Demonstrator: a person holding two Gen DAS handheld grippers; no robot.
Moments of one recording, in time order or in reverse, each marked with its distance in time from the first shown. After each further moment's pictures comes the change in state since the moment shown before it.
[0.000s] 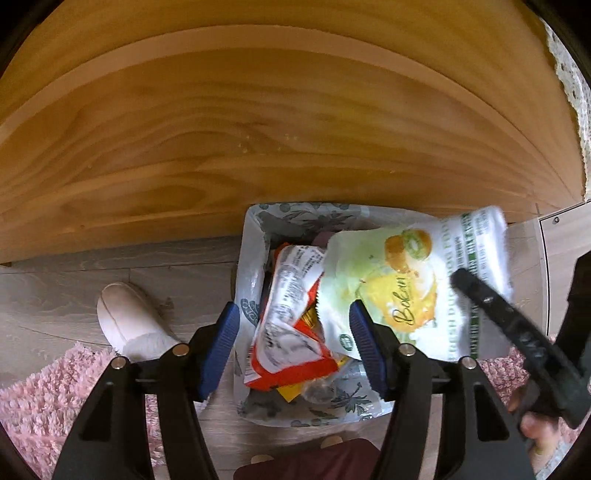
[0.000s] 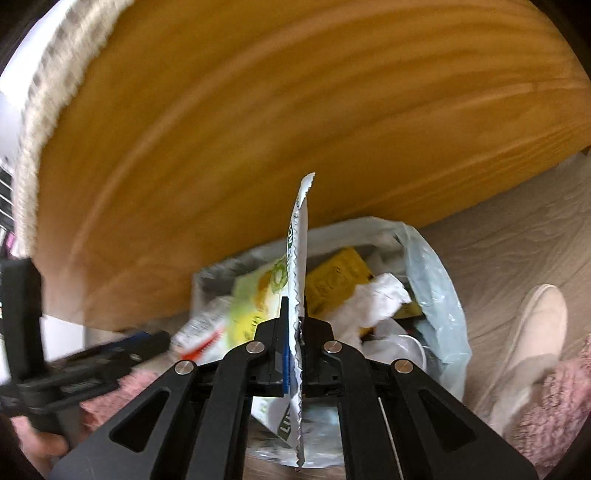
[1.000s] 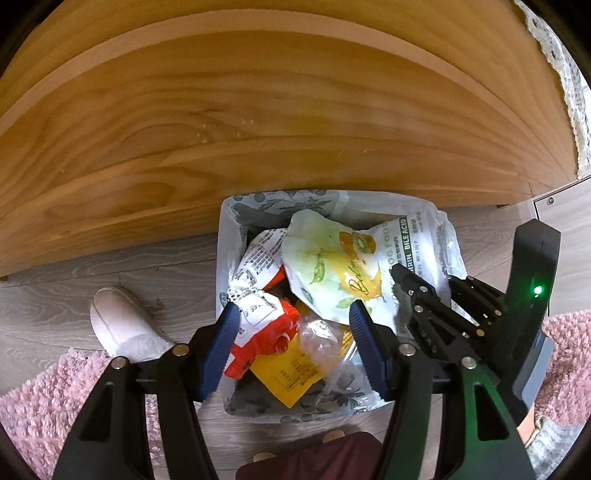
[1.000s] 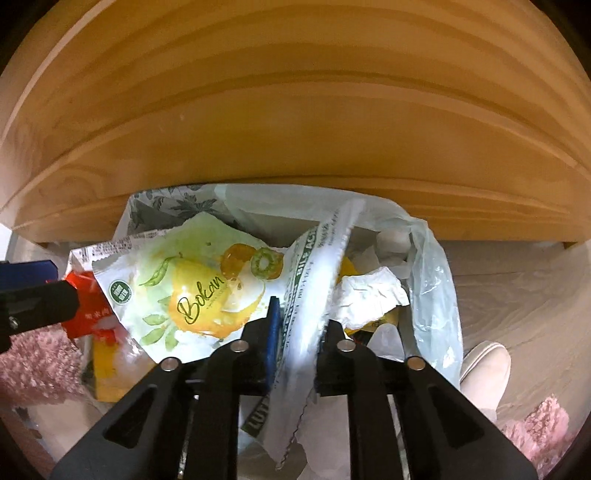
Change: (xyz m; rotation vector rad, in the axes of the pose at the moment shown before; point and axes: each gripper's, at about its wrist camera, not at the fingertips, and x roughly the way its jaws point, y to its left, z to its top) left arm 0.008 -0.016 -0.009 0.061 0.013 -0.018; right arm 0.069 0.044 -0.028 -0.336 0.073 -0.249
